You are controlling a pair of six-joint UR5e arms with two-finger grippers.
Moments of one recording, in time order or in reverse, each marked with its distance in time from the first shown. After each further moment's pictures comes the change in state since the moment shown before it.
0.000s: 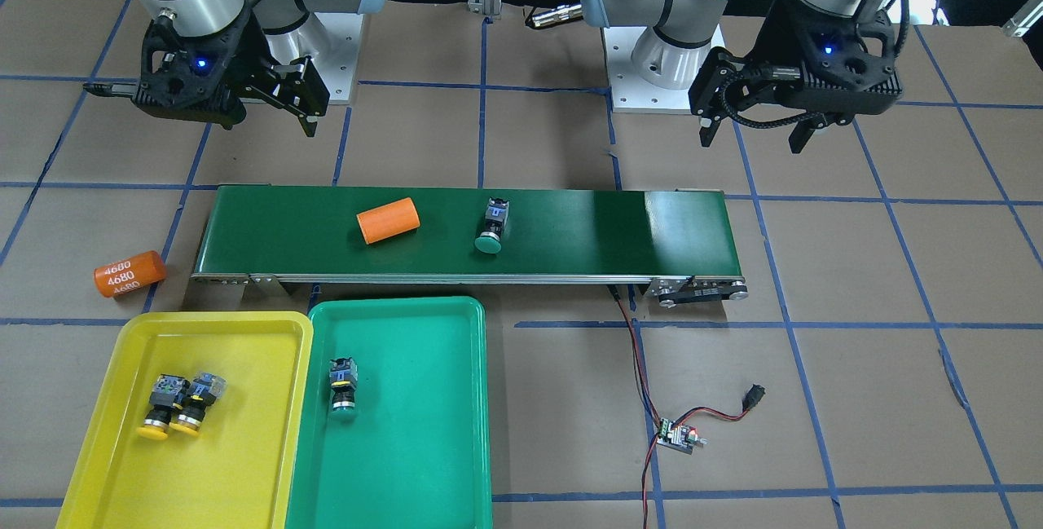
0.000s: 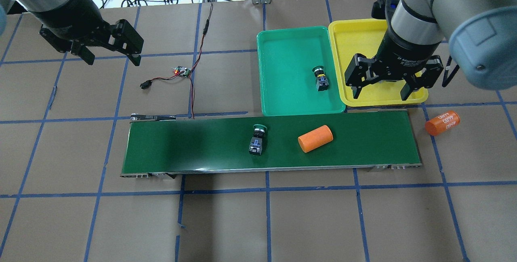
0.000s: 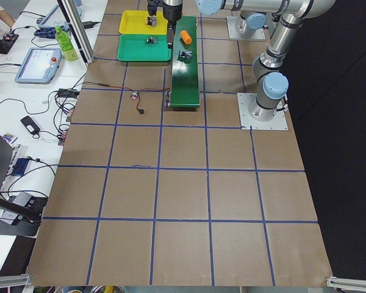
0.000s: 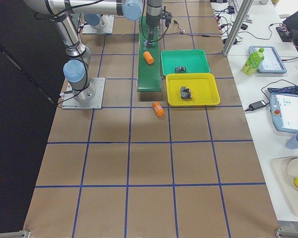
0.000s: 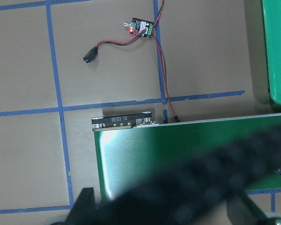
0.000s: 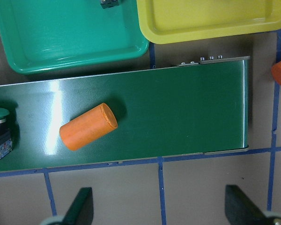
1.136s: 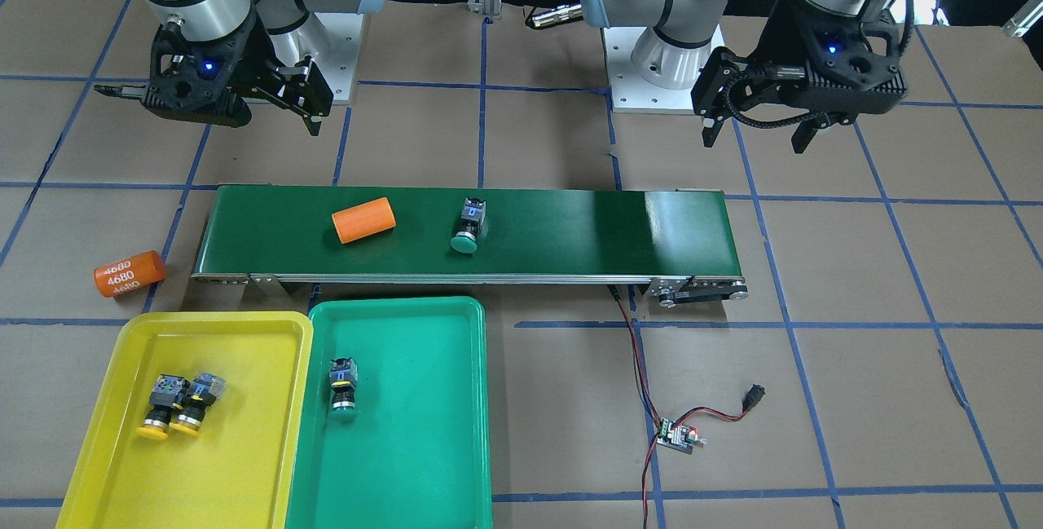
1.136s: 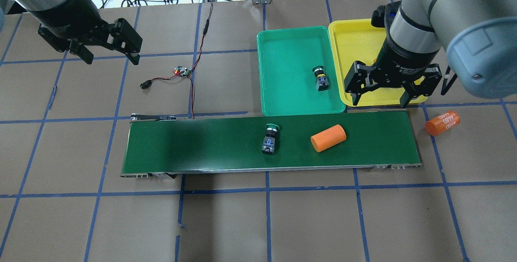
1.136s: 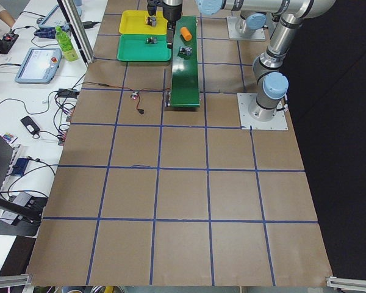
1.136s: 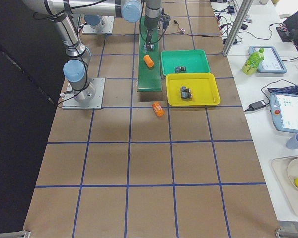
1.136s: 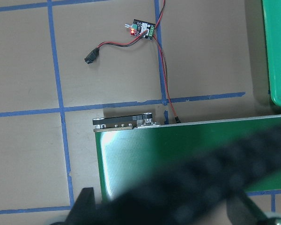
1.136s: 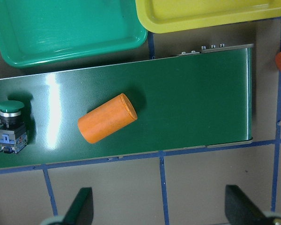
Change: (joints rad) left arm 0.004 0.002 0.001 0.001 -0.001 0.001; right arm -0.001 -0.010 0.036 -0.001 0.005 0.018
